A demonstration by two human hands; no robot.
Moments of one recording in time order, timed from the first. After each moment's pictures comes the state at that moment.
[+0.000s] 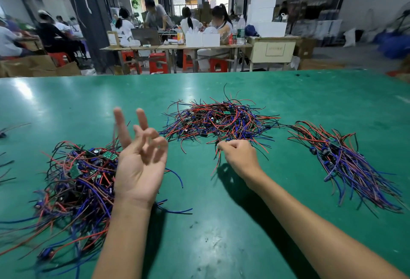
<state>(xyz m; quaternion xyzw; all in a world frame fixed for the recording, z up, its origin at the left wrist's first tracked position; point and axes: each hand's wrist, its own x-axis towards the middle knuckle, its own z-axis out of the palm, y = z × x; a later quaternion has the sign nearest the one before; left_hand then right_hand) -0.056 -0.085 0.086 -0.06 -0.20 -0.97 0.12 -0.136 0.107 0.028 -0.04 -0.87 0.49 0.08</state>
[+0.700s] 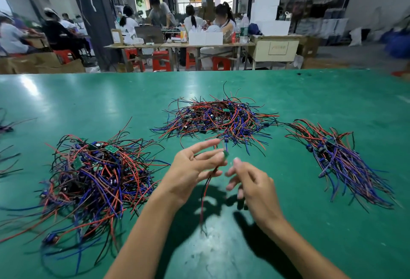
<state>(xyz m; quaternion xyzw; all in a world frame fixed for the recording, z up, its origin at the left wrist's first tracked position) -0.055 -0.028 0.057 -0.03 -0.60 -0.80 -0.09 -0.032 0.133 0.016 0.05 -0.79 0.61 0.10</state>
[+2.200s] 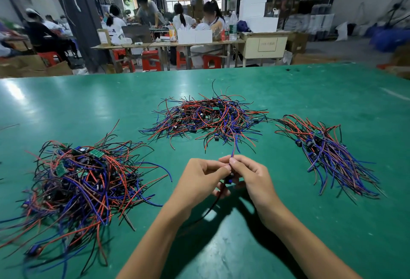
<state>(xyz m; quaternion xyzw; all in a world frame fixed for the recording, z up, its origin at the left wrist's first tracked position) -0.042 0.011 0.049 -0.05 -0.75 -0.66 -0.09 -0.047 0.149 0.018 0.04 -0.65 0.76 0.02</state>
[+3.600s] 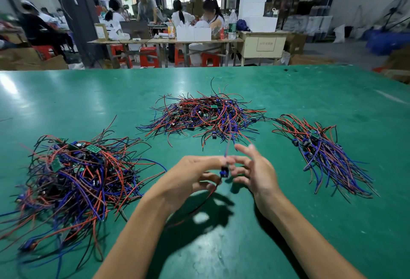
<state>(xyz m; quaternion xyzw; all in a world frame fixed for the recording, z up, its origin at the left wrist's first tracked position) -0.043 -0.007 0.062 -0.07 -0.66 -0.71 -0.21 -0.066 0.159 0.018 -0.07 -0.57 0.82 -0.01</state>
